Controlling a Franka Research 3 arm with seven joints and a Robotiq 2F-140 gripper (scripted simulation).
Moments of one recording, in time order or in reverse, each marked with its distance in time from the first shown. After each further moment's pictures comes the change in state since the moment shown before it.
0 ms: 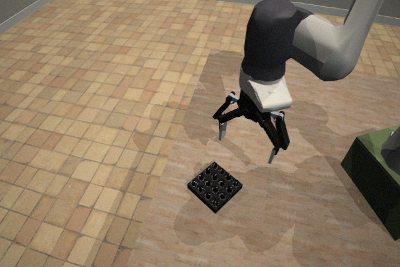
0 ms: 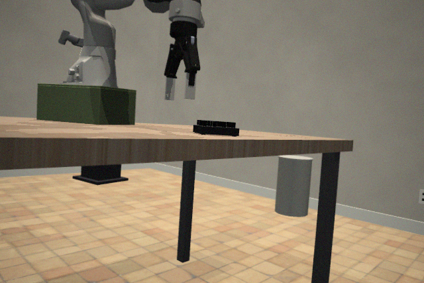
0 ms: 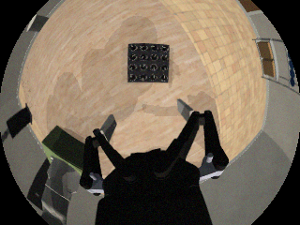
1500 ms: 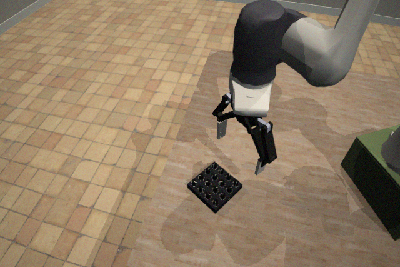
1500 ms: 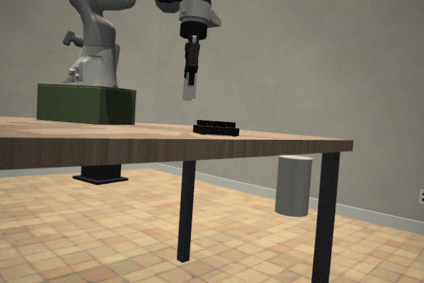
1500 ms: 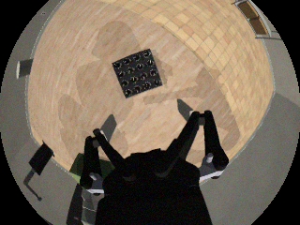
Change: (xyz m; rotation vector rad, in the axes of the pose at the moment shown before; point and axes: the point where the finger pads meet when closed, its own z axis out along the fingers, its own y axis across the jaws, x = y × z) arm 0.026 0.007 -0.002 0.014 -0.001 0.357
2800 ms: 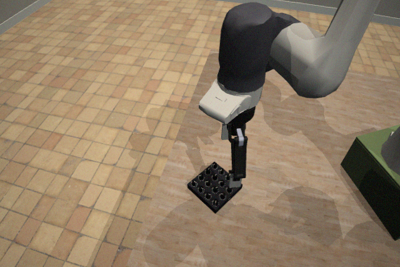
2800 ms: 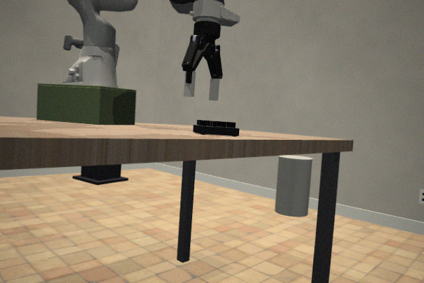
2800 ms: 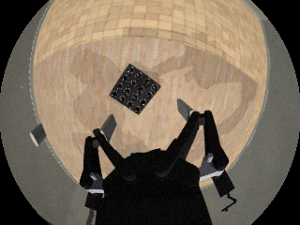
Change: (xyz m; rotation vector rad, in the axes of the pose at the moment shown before) arm 0.038 -0.005 -0.006 0.002 0.000 0.584
